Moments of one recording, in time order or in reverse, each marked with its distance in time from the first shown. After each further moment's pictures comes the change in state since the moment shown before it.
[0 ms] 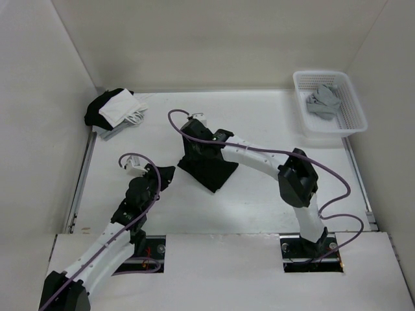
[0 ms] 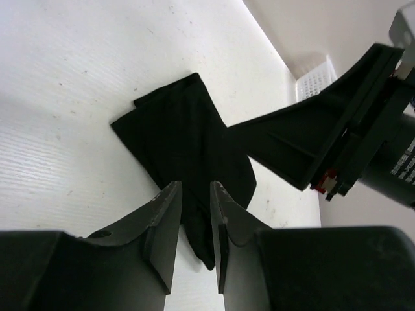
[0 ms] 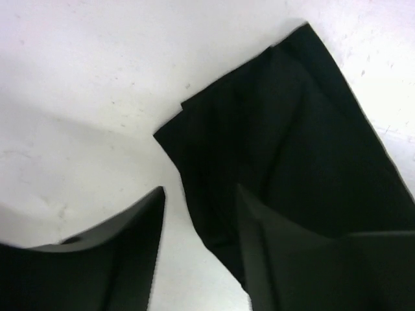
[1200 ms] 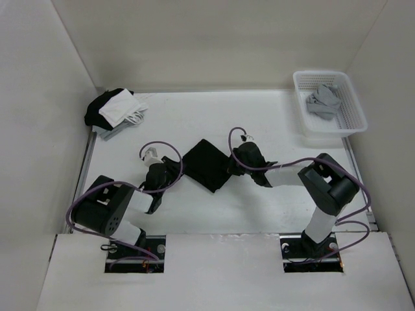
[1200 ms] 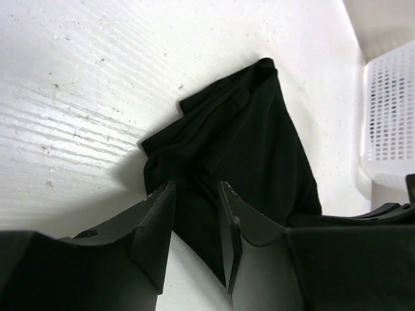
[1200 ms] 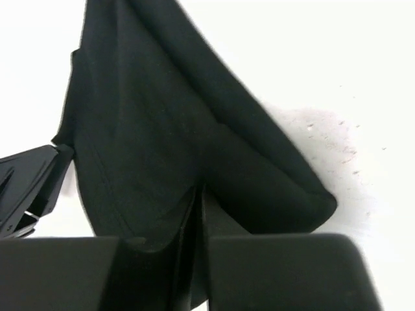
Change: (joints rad) left arm 0.023 0.937 0.087 0.673 0.060 -0.008; right arm -0.265 -0.299 -1.011 0.957 -0.311 0.238
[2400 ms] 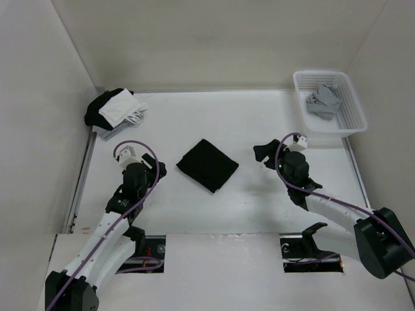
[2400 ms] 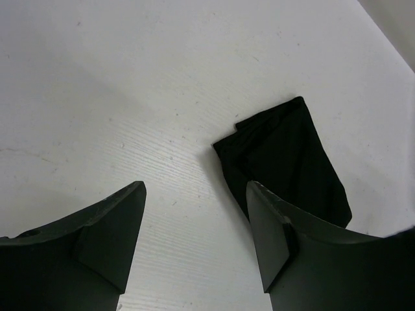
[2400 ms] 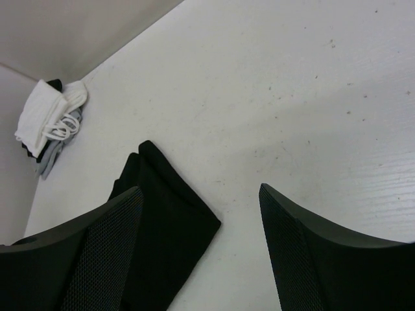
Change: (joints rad) left arm 0.112 -0.842 0.136 -1.047 -0.140 0.223; right arm -0.205 -0.633 -0.380 0.149 0.234 -0.107
